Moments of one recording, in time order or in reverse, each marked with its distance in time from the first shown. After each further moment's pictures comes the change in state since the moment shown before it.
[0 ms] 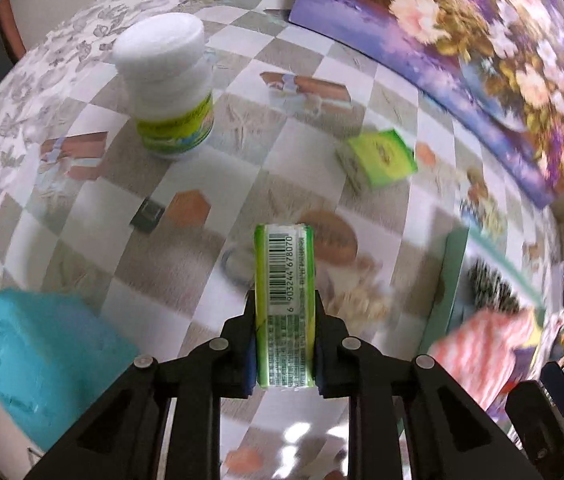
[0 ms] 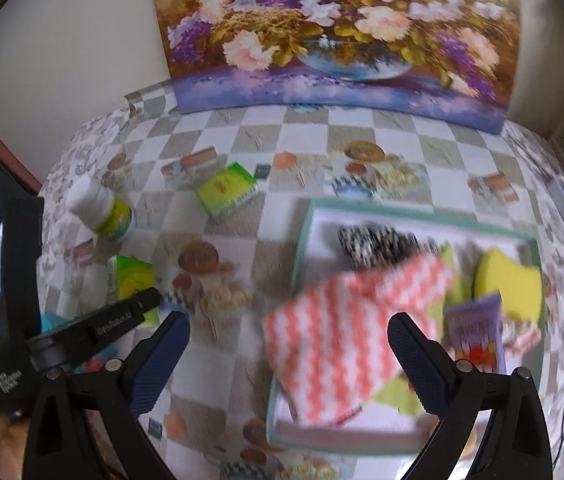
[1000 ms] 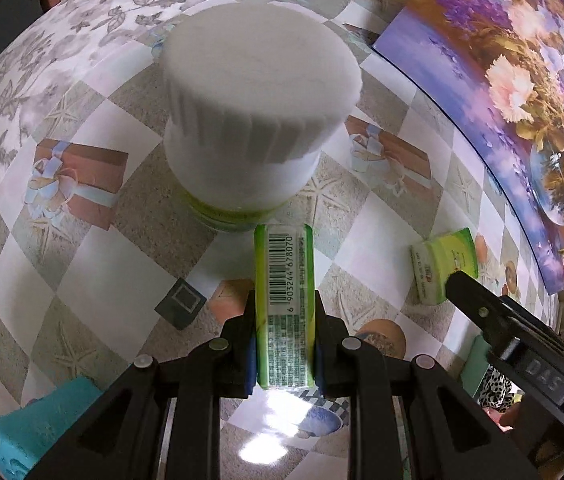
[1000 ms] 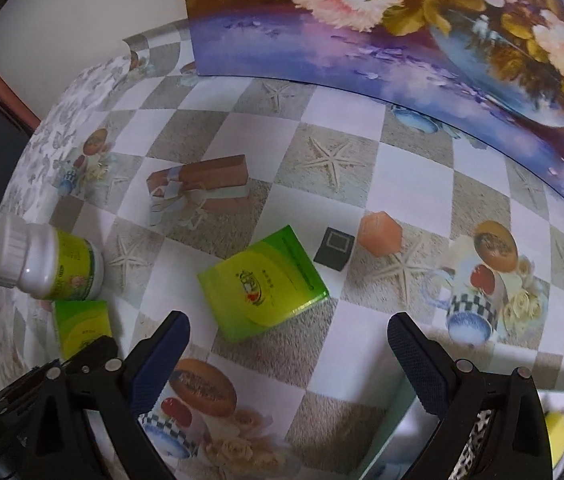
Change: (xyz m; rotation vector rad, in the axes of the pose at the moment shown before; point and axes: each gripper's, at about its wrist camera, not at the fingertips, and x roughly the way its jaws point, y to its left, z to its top) left arm 0.030 0.065 0.045 -0.177 -0.002 -0.015; right arm 0.149 0.056 0.103 -0.183 0.164 0.036
